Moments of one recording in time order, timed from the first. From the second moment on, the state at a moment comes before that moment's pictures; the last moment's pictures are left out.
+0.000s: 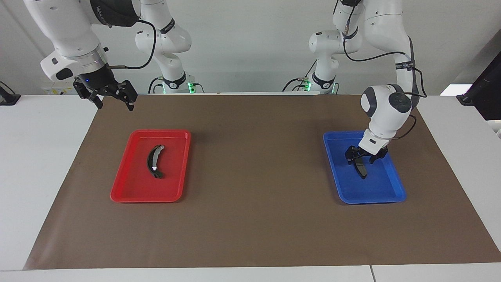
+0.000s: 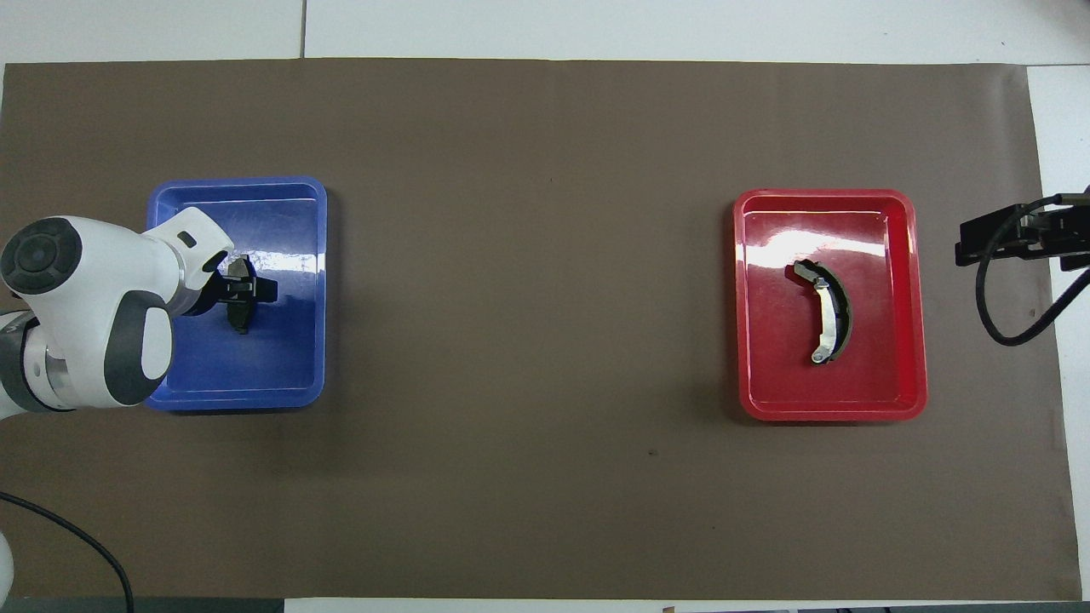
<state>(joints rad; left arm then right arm) -0.04 0.16 -0.01 -2.22 0.01 2.43 0.01 0.04 -0.02 -0.05 -1.59 -0.04 1.54 0.07</state>
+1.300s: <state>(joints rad) -0.10 0.16 -0.02 -2.03 0.01 2.28 0.02 0.04 -0.03 -0.05 -1.64 -0.03 1.59 0.07</state>
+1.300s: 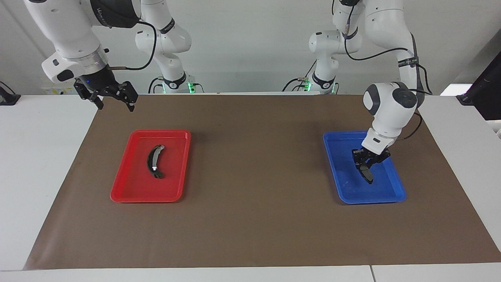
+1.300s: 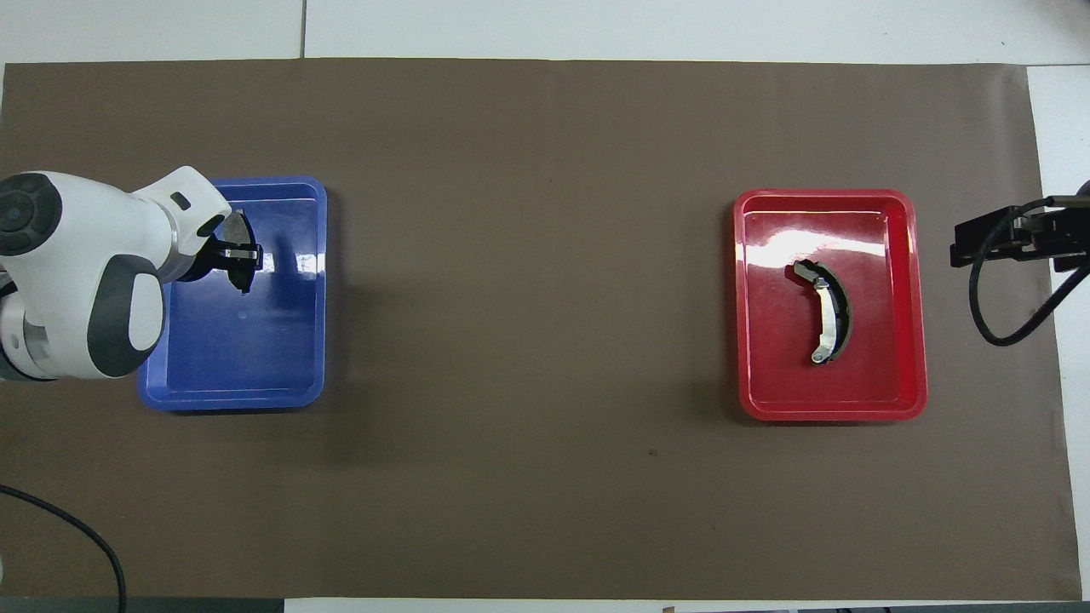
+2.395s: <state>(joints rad) -0.62 0.38 -0.03 -1.91 -0.05 2.45 -0.43 0.03 0.09 -0.05 -2.28 0.01 2.44 -0.03</state>
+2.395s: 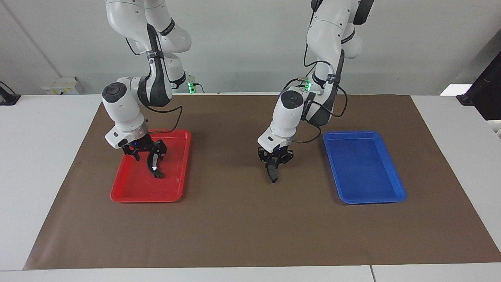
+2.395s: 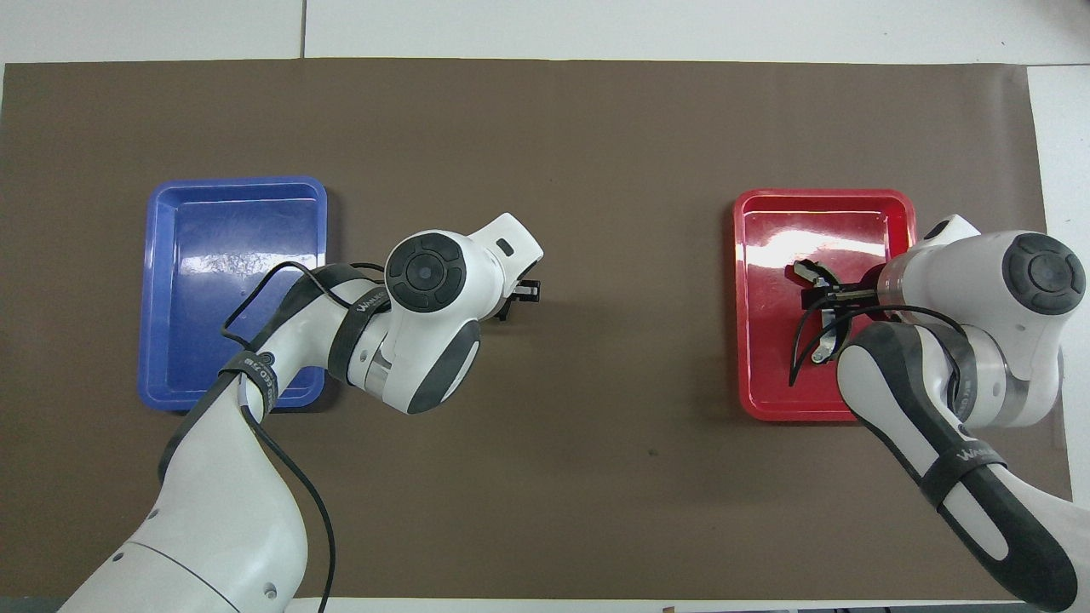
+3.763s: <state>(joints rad) -0.39 0.19 0.03 -1.83 -0.05 2.09 -0.19 0.11 0.15 -0.03 -2.02 0.02 2.19 0.01</state>
